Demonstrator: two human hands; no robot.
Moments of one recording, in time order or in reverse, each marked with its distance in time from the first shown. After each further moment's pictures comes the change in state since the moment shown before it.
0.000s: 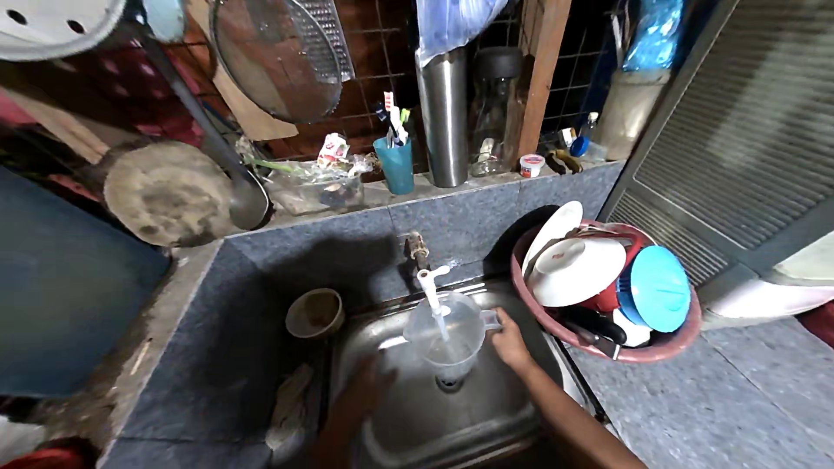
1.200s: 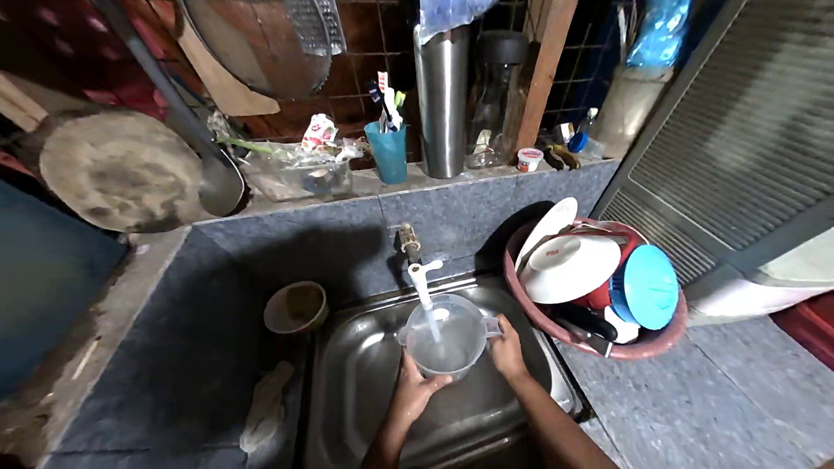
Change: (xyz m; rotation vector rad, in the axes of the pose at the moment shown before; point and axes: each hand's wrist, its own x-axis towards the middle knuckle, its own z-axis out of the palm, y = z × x) left_hand 0.026 0.012 0.130 -0.573 0.156 0.254; right_hand -0.027 0.012 0.002 -0.003 0.190 -0.036
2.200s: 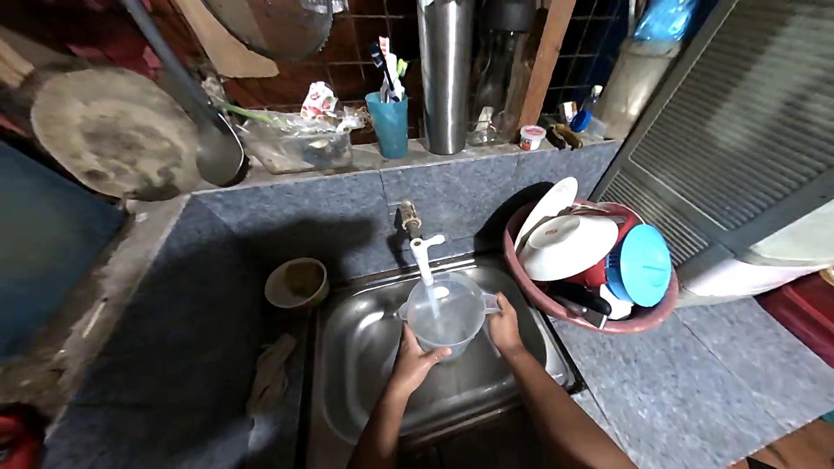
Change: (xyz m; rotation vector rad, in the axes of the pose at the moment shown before) left_hand 0.006 -0.008 -0.002 -0.018 -0.041 -0.014; right_hand 0.003 0.003 0.003 -0.029 0.028 -0.001
